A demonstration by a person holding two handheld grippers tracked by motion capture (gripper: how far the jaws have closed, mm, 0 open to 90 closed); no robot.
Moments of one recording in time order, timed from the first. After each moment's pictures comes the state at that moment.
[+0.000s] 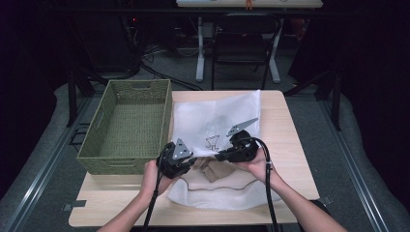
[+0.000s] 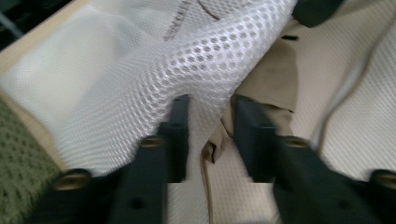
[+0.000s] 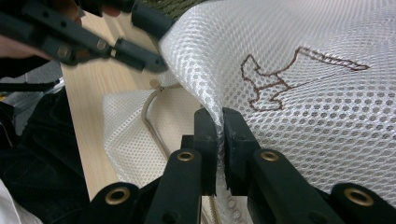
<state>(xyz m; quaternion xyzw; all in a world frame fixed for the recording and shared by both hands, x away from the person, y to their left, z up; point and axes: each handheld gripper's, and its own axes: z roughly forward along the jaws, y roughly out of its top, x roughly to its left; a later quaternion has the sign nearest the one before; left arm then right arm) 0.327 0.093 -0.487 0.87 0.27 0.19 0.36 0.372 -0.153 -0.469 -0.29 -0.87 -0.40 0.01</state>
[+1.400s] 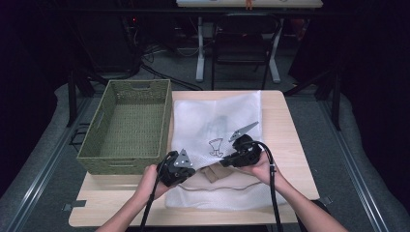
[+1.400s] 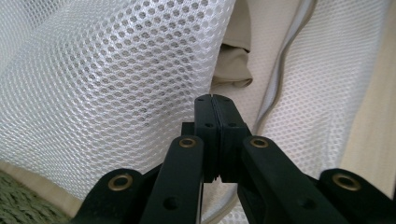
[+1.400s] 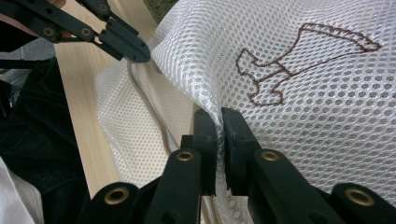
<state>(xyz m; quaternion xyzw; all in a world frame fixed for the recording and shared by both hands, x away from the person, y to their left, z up) 0.322 0.096 -0.504 0.93 0.19 0.11 0.30 0.370 -0.162 -0.483 -0.28 -0.89 -0.36 0.02</state>
